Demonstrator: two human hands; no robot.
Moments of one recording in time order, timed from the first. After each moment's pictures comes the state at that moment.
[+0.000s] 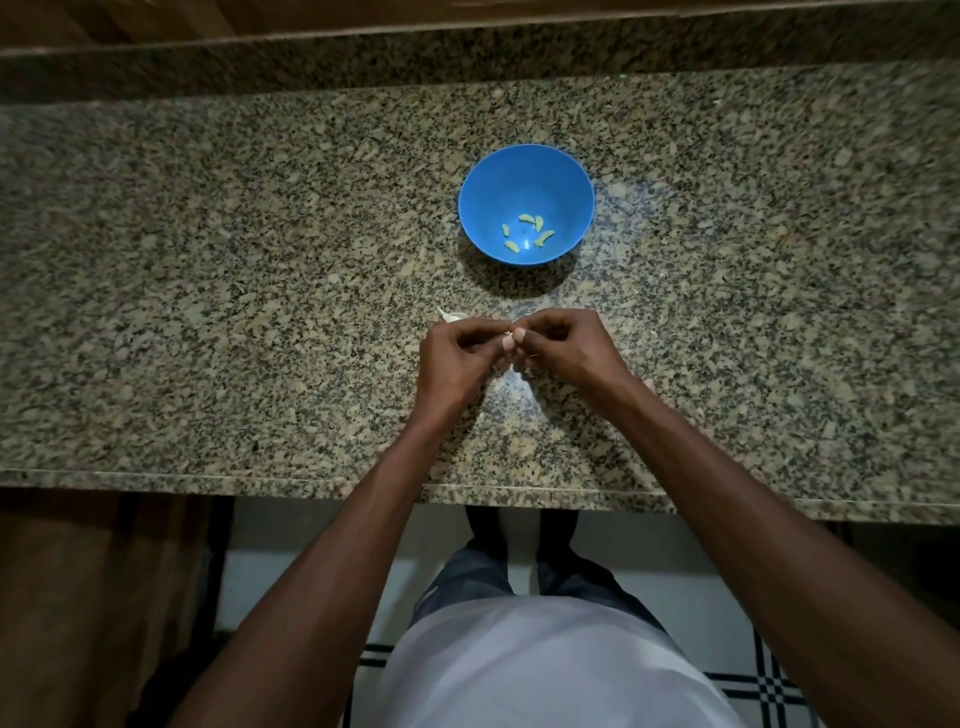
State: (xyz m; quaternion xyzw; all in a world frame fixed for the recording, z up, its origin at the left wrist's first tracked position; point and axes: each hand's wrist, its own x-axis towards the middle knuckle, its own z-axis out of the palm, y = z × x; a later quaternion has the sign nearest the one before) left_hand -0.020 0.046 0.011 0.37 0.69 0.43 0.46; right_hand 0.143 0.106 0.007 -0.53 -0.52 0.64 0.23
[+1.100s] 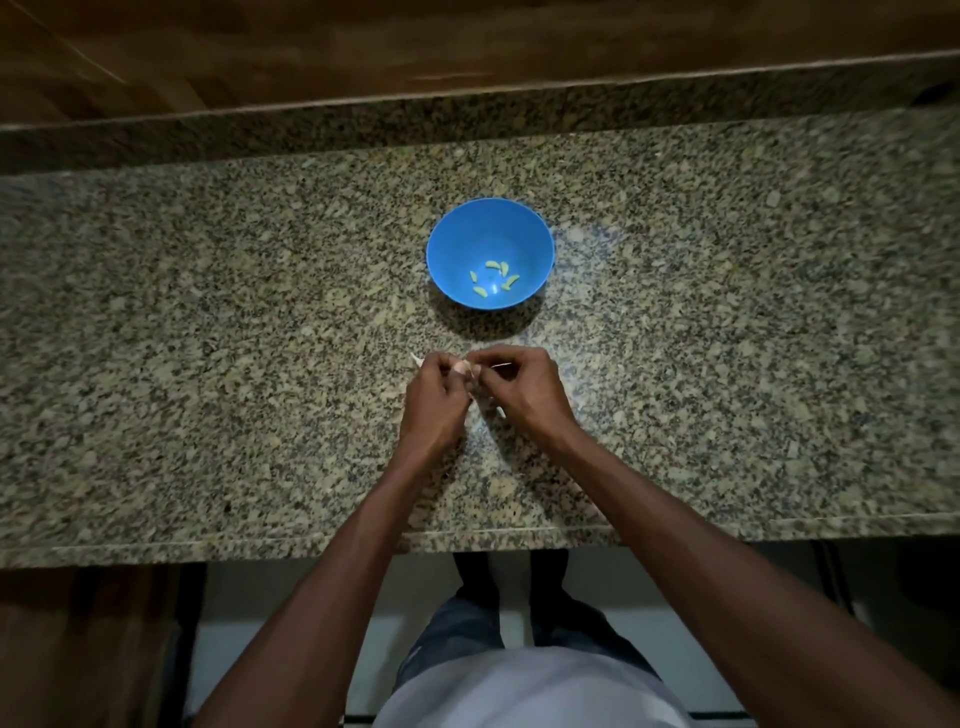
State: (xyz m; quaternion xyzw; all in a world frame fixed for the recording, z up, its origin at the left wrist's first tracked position) left_hand -0.016 0.056 0.009 0.41 0.76 0.32 0.38; right_hand 0.119 0.099 0.001 -0.54 -0.57 0.55 0.29
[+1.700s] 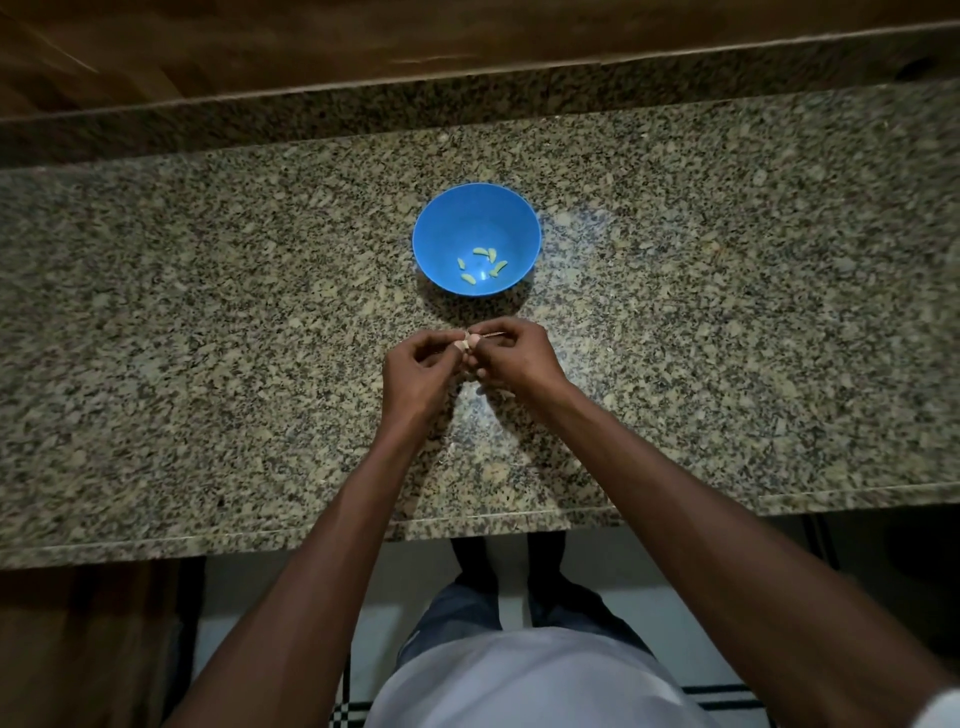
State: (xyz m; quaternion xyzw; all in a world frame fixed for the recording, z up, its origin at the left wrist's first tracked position) left_hand -0.021 0.063 0.013 0.34 0.69 0.46 0.44; right_hand 0.117 0.113 0.015 -0.56 -0.42 0.66 0.27
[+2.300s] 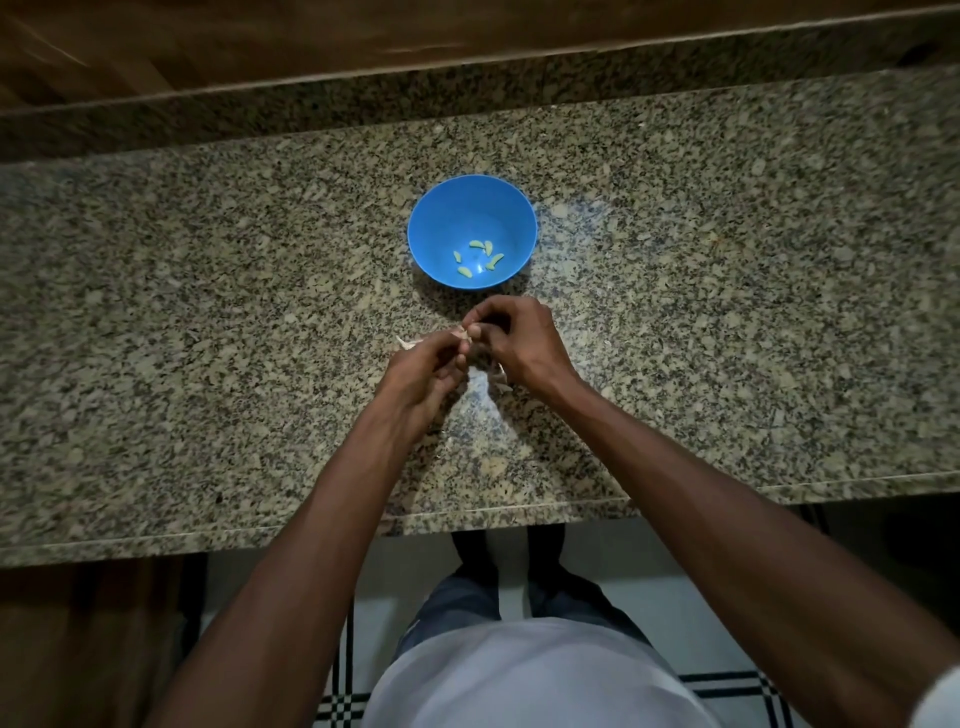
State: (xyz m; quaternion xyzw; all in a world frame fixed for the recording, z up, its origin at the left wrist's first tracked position) left_hand -0.018 0.079 0.021 0.03 0.59 0.48 0.65; right_hand 0.127 0.125 0.022 -0.54 -0.61 0.51 0.27
